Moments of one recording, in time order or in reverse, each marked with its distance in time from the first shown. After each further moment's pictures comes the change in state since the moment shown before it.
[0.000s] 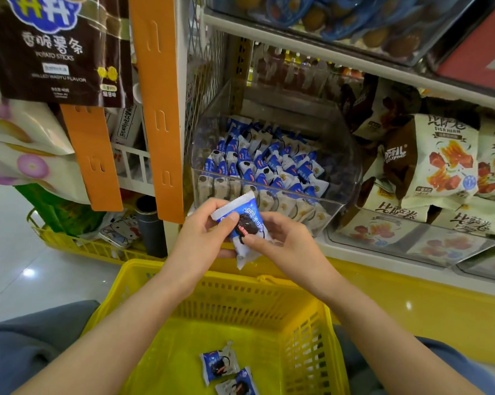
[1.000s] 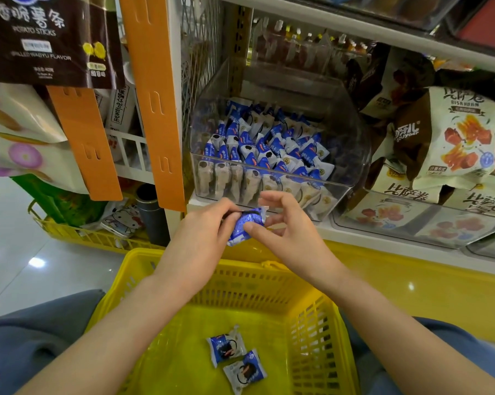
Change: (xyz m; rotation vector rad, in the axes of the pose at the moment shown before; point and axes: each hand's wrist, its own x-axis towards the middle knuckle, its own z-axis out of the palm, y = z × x) left_hand -0.003 -0.015 -0.008 0.777 0.046 0.385; right_hand -0.002 0.003 0.009 0.004 0.078 -0.019
